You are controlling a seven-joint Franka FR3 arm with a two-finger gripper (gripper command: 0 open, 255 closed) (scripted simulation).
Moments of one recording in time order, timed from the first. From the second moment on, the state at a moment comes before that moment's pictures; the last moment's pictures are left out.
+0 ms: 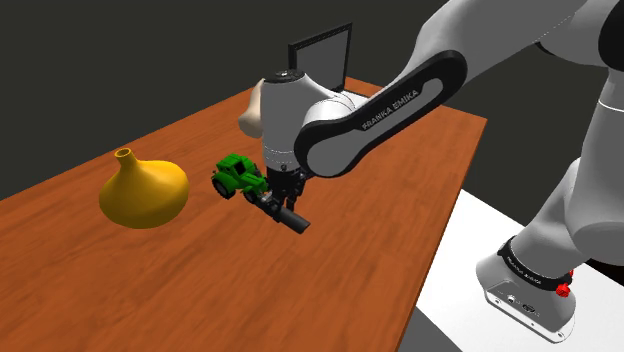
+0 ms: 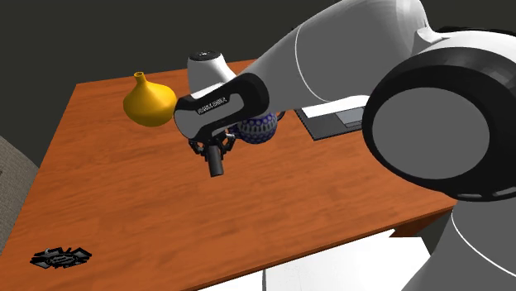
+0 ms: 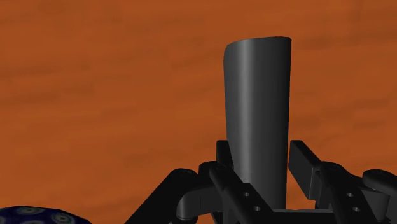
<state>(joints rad) 0.27 0.34 0.46 -1.97 -0.10 2.31 0.59</state>
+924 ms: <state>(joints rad) 0.25 0.25 0.48 -1.90 -0.05 2.16 0.56</state>
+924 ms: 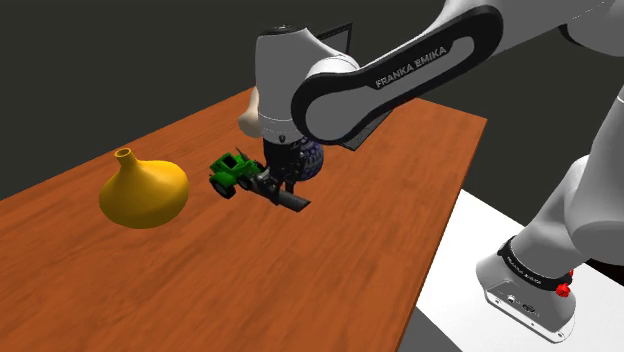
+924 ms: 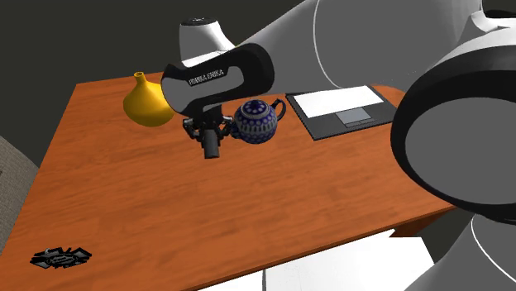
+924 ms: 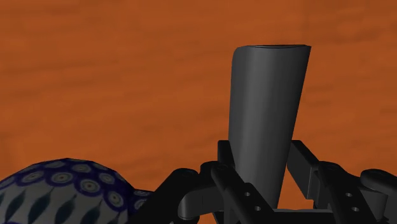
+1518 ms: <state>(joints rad) 0.25 0.20 0.49 -1.83 -0.02 2.04 0.55</state>
